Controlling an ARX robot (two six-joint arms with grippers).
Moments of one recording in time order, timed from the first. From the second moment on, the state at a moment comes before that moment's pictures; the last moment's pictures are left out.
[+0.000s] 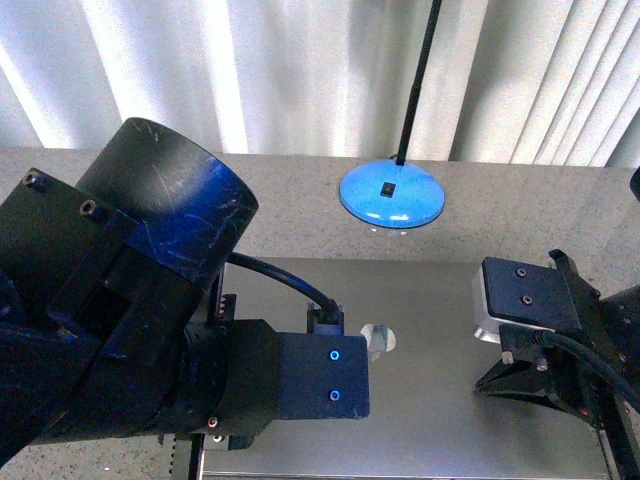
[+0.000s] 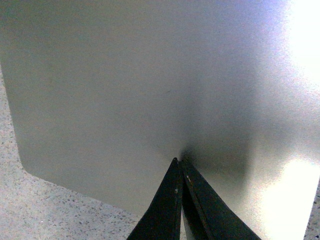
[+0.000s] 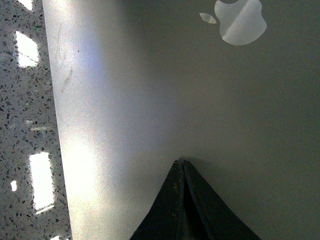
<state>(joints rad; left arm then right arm) -0.53 1.87 0.75 0.14 -0.04 1.11 0.11 1.97 0.86 -0.17 -0.57 -1.24</state>
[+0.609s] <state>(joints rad) -0.53 1.84 0.75 0.12 -0.03 1.09 0.10 1.96 0.86 -0.15 -0.59 -1.21</state>
